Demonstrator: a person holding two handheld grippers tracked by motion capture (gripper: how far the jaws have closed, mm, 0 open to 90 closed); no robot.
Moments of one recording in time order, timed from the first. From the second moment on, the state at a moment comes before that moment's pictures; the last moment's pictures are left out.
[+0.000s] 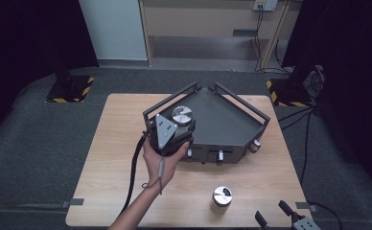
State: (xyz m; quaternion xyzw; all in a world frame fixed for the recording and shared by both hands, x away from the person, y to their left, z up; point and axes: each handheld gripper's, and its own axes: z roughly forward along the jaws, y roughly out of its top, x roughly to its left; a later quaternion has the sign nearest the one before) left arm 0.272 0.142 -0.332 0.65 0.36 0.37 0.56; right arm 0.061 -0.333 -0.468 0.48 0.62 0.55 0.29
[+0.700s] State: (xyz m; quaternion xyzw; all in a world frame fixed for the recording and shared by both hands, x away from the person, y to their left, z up) left arm 0.379 0.092 -0.357 0.66 0.42 0.37 0.51; right arm 0.068 -0.334 -0.469 0.47 0.63 0.56 0.28
